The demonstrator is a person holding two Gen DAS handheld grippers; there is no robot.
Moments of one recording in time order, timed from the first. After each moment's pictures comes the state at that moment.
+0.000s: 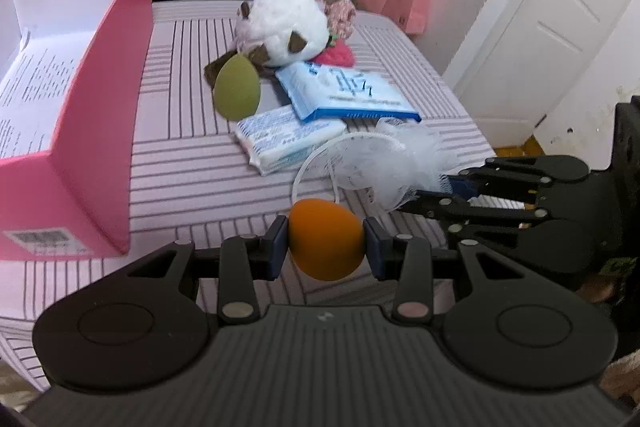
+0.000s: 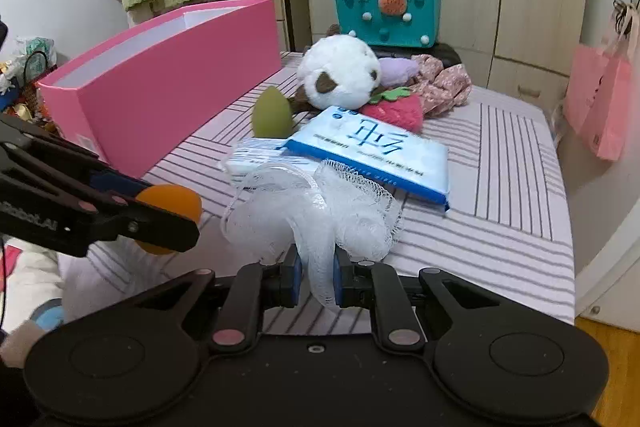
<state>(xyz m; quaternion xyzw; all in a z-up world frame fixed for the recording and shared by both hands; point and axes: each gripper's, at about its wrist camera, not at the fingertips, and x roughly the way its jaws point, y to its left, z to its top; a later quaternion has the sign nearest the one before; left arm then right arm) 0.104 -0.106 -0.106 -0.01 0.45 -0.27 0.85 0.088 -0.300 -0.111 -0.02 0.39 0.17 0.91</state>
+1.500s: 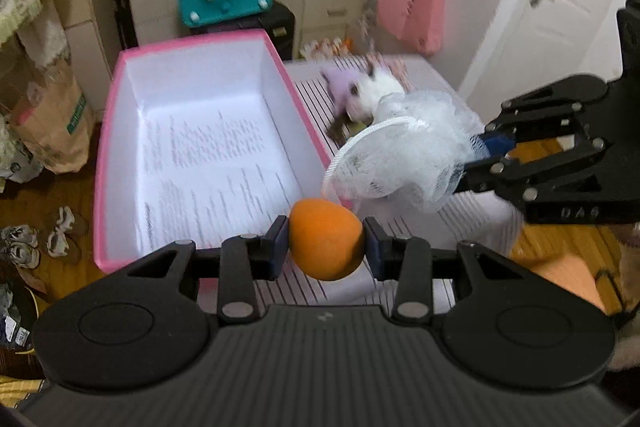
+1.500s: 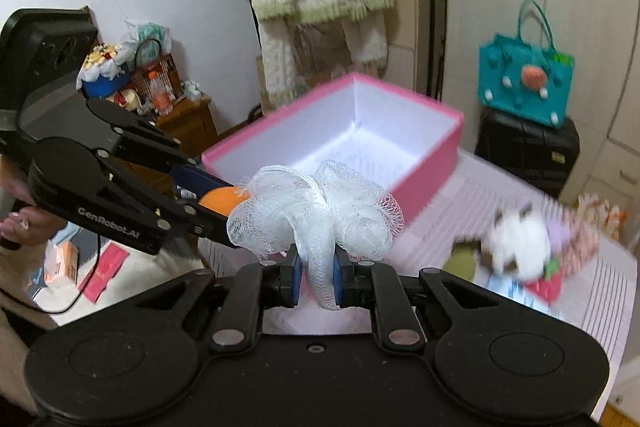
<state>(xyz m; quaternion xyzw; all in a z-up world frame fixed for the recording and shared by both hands) 0.115 0.046 0.015 0.04 0.42 -0.27 0.87 0.112 -0.155 0.037 -0.07 0.37 0.32 0.87</state>
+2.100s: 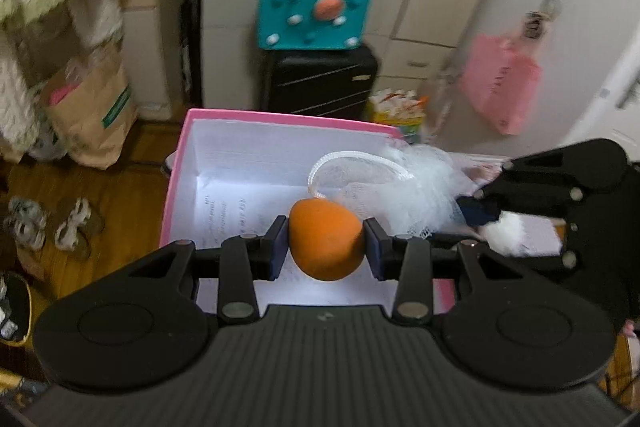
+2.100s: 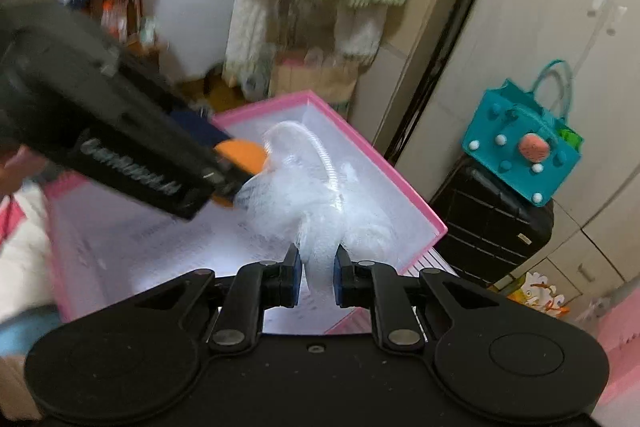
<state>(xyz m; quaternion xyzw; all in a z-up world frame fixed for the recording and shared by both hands) 0.287 0.067 -0.007 -0.05 0.42 -0.17 0.89 0.269 -0.064 0.006 -0.25 0.38 0.29 0.84</state>
